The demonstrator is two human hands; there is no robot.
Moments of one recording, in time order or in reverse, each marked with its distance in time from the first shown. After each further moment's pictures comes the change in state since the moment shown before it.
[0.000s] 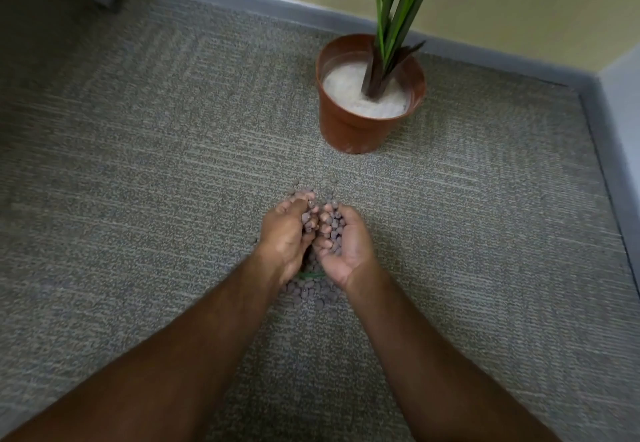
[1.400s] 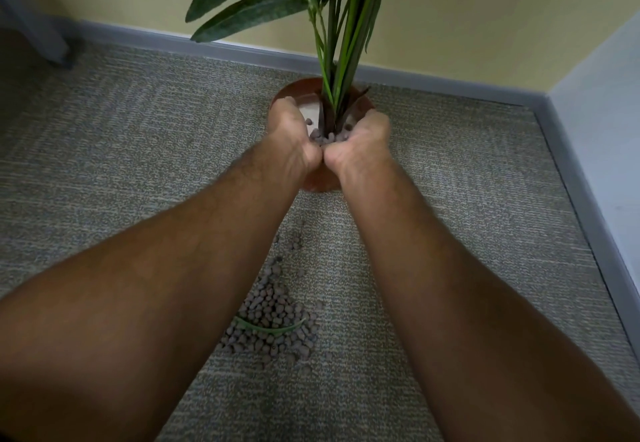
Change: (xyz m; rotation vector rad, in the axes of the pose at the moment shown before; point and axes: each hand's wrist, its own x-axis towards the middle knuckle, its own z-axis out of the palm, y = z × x) left_hand 0.033 0.145 0.177 -0.264 0.015 -0.138; right_hand 0.016 -0.189 0.133 0.255 0.153 -0.174
